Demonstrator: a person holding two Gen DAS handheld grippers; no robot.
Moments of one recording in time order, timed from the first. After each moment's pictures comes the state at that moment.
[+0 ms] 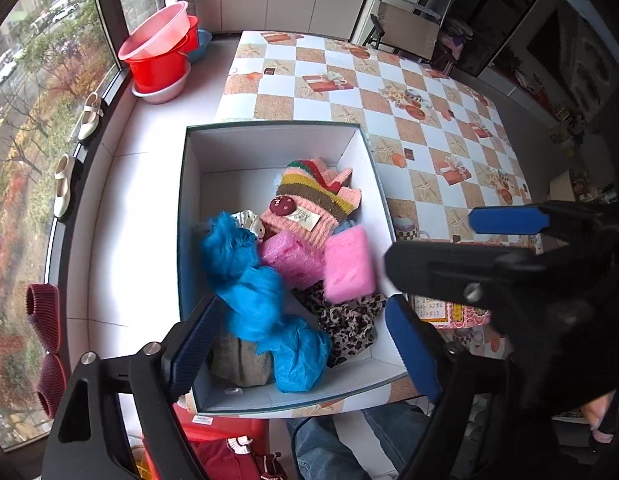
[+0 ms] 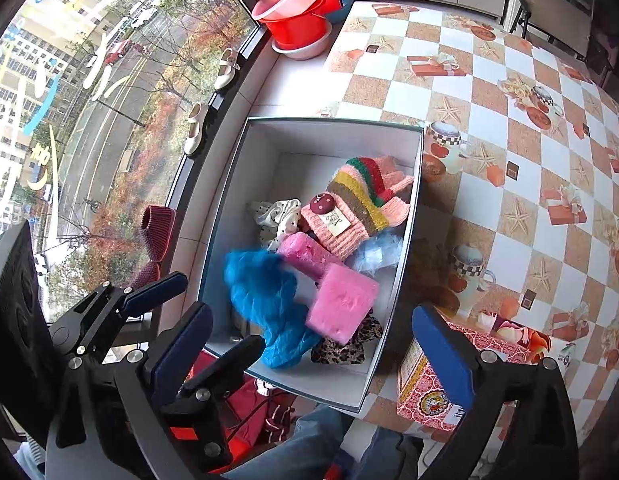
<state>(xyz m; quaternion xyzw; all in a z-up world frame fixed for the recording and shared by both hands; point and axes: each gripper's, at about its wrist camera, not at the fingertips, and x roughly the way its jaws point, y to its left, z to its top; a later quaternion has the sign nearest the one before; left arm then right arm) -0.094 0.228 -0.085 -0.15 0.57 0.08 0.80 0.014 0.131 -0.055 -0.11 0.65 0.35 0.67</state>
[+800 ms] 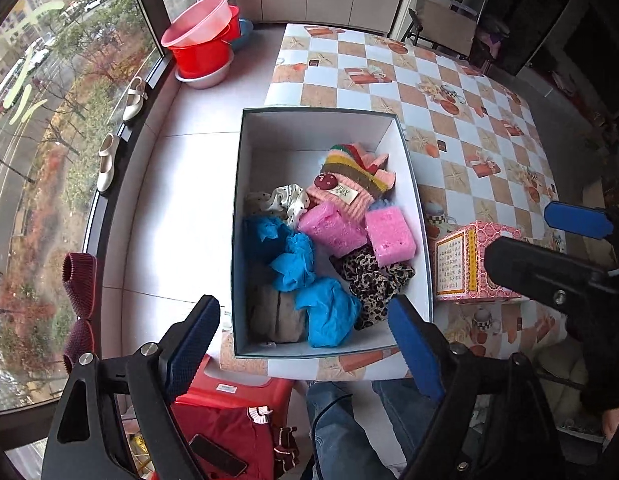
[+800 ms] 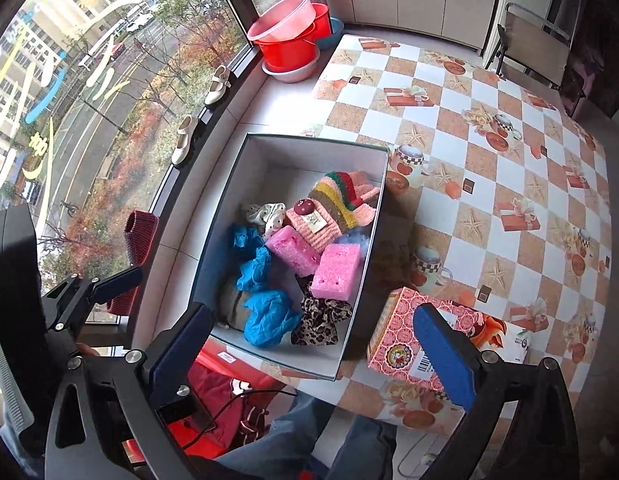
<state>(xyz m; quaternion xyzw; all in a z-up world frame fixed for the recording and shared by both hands) -0.130 0.225 -0.055 -0.14 0.59 0.15 0.78 -0.017 0.106 -0.009 -0.15 0.60 0.33 0.71</state>
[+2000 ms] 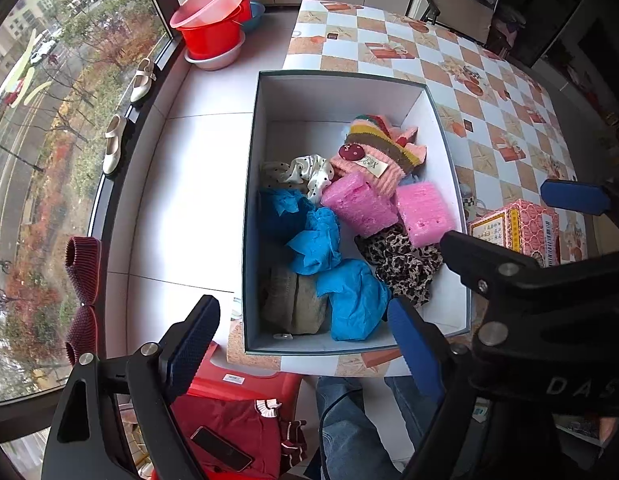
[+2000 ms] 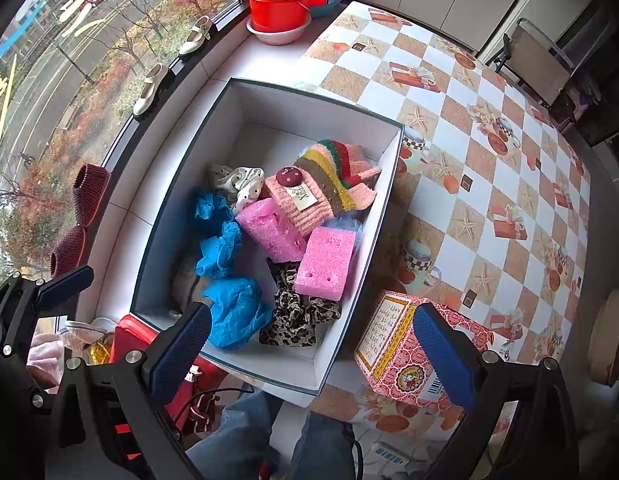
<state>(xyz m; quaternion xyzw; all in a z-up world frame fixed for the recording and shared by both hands) -0.135 0.235 -0.094 -0.14 0.61 0.16 0.76 -0.030 0.152 -0.064 -0.26 0.60 0.28 0.70</state>
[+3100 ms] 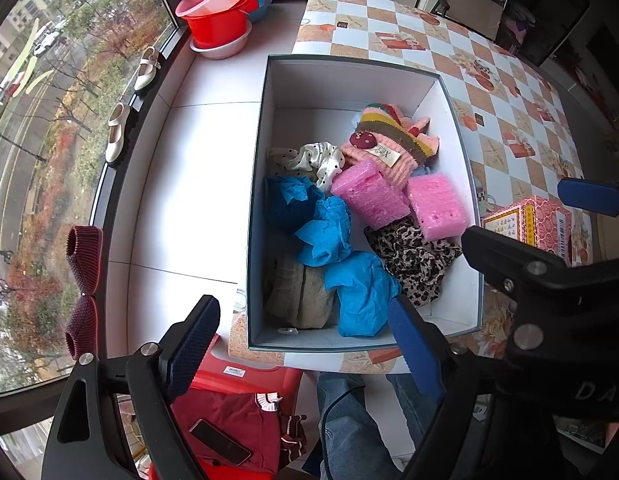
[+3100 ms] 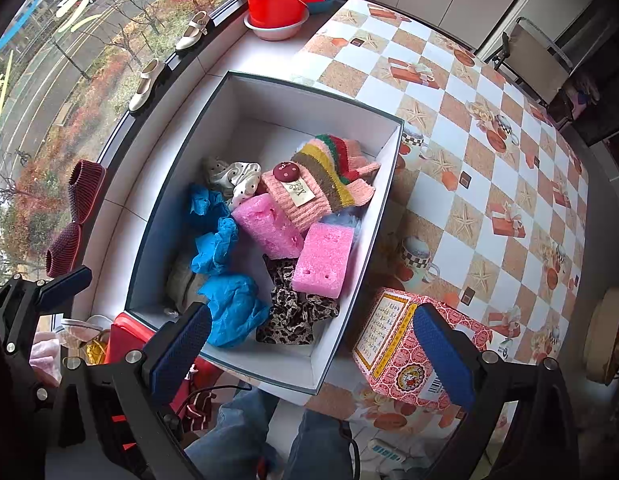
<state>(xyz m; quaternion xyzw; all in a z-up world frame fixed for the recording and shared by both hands) -0.136 0.239 -0.106 -0.14 0.63 0.17 0.75 -0.030 0.153 -0.068 -0.27 0.61 0.27 0.70</state>
